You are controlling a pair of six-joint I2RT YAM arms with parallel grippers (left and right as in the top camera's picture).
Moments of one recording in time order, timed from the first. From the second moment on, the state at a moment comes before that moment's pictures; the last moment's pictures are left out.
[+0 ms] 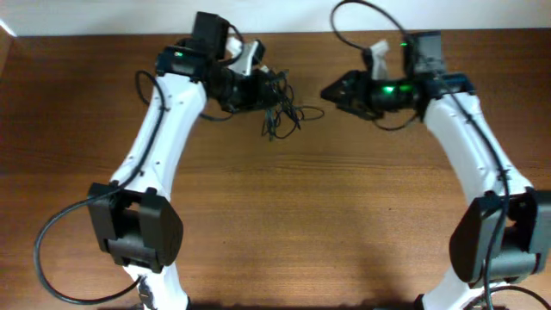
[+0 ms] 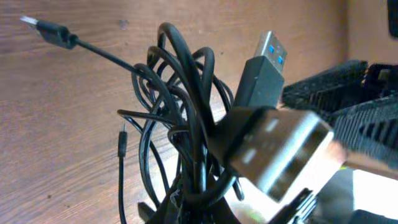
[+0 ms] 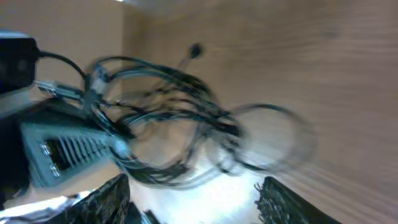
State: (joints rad) left arm -0.24 1.97 1.89 -1.06 0.60 -0.21; right arm 0.14 1.85 1.55 -0.65 -0.85 0.49
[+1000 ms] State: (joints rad) left arm -0.27 1.97 1.89 -0.98 0.62 -0.20; right arm 0.09 1.90 1.55 -0.60 -0.70 0.68
